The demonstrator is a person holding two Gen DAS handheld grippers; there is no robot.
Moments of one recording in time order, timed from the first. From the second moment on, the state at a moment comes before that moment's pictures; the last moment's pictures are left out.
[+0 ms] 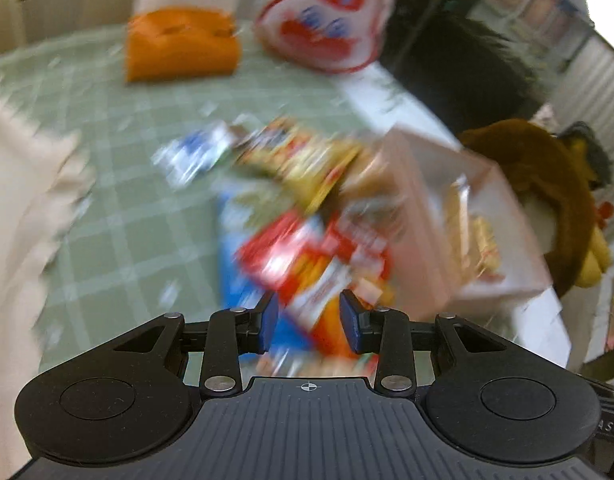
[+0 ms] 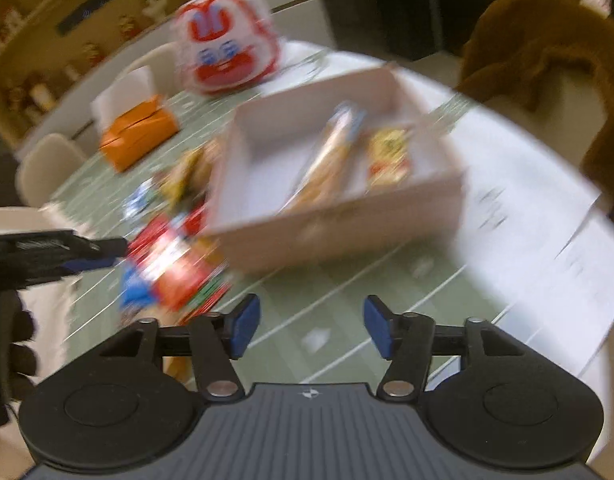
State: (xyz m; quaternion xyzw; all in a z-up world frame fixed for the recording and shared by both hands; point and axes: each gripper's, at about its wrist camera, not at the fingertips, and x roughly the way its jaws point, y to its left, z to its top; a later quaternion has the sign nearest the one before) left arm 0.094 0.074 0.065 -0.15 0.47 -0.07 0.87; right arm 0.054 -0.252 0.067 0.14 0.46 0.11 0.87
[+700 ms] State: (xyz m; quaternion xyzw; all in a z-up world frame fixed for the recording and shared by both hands) left arm 0.157 0.050 0.033 -0.20 0.48 0.00 0.85; right arm 0.007 -0.206 0.046 0.07 0.50 0.17 0.85
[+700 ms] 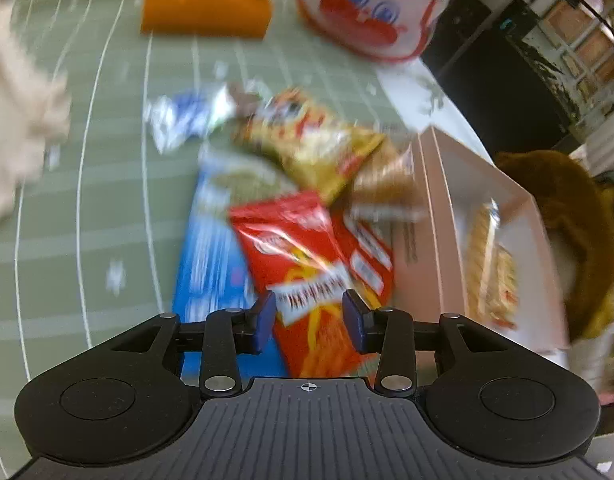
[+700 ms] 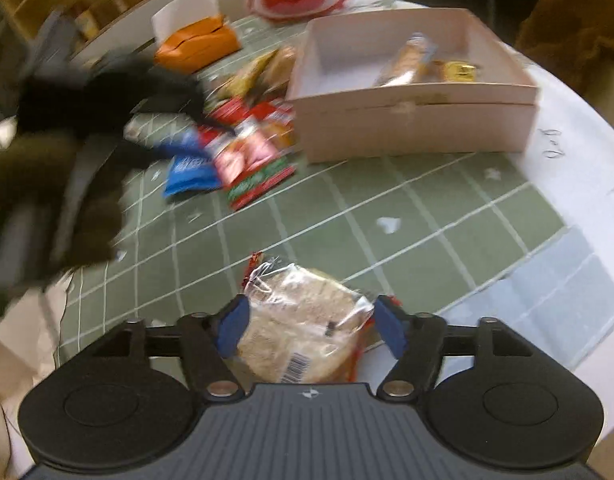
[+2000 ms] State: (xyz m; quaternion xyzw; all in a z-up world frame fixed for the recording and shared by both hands) left arm 0.138 0.014 0.029 -0.05 0.49 -0.04 0.87; right arm -0.002 -0.258 0.035 0.00 0.45 0.03 0.89
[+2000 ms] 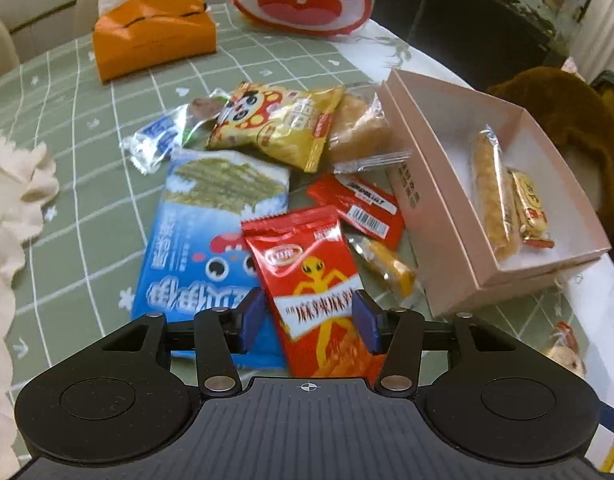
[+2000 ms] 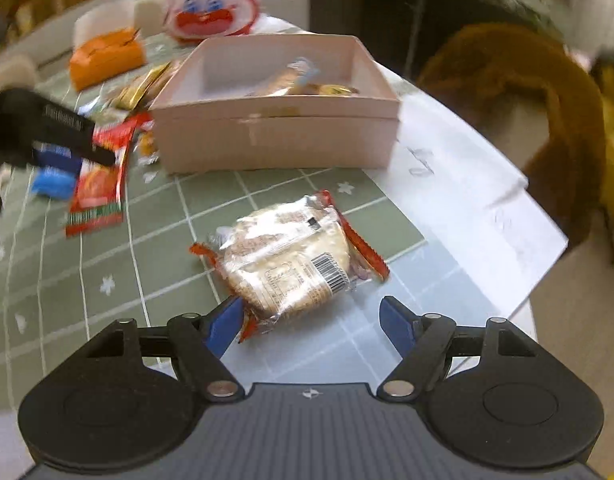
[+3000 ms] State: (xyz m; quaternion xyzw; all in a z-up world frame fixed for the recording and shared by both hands) left arm 0.053 -0.020 0.024 -0.05 0.52 -0.16 0.84; right arm 0.005 -0.250 0.033 -0.03 0.42 0.10 0.90
